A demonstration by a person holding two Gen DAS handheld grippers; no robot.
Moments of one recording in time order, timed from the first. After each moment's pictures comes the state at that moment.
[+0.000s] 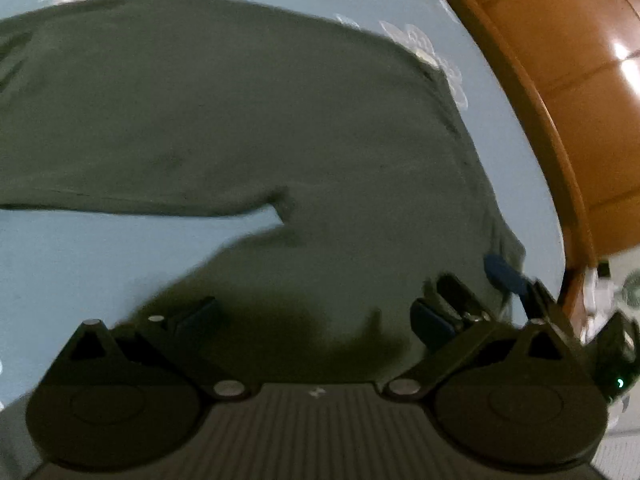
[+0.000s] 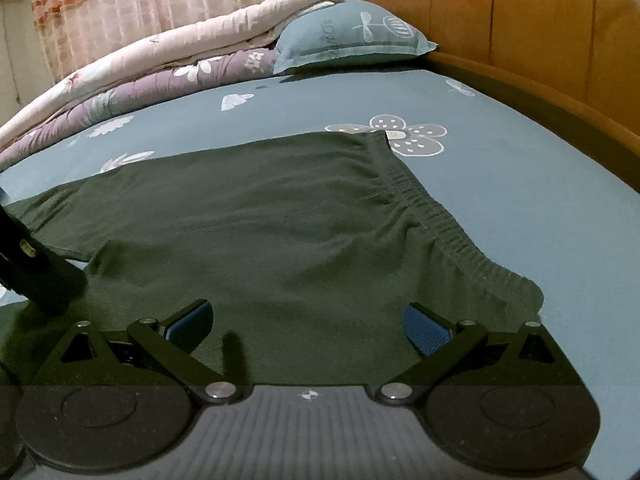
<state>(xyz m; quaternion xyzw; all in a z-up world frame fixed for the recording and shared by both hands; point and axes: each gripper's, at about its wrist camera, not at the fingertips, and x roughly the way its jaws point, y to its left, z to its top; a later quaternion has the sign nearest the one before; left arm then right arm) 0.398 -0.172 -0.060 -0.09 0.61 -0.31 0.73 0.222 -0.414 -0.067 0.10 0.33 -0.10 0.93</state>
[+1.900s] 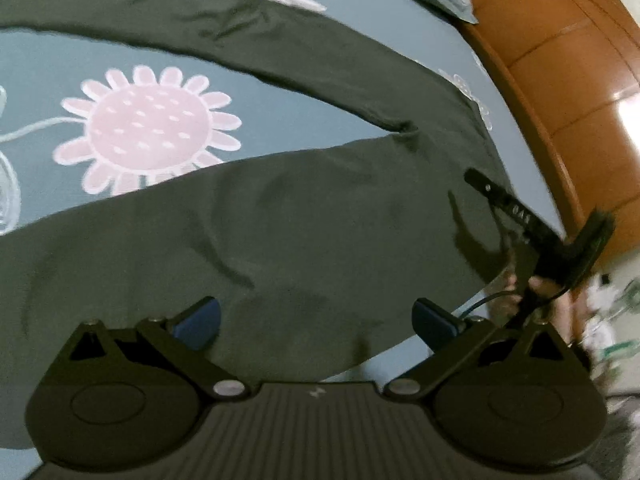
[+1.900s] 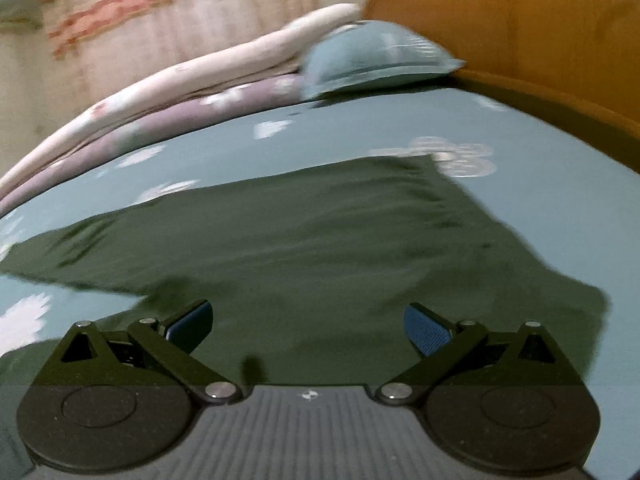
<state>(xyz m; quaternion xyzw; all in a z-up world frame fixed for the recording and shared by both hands) 0.252 -0.004 -0.042 -0.10 0.55 -0.24 0.79 0.238 -0.374 -0.062 0.12 0.29 -0.05 0.95</state>
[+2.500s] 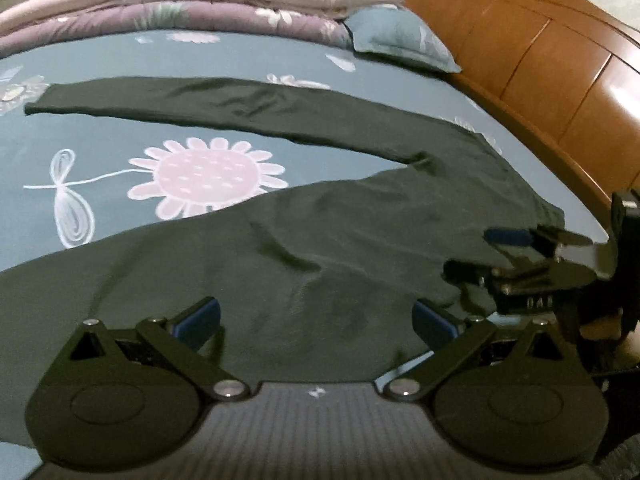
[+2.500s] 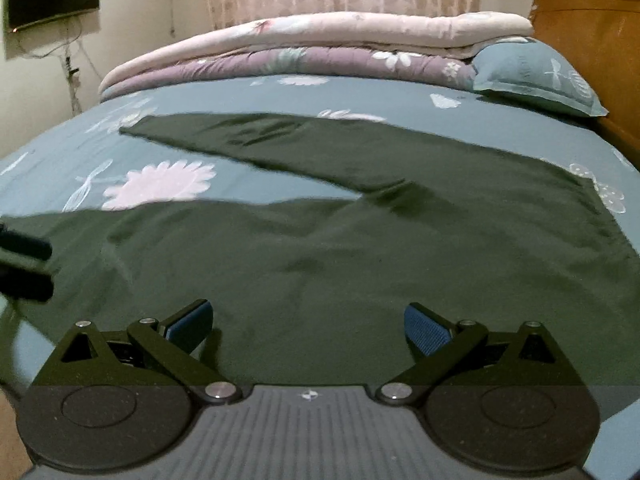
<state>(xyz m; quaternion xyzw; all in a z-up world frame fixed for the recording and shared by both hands) 0.185 0.020 -0.063 -0.05 0.39 -0.20 0.89 0.189 -0.253 -0.072 -0.02 0.33 0.11 0.94</state>
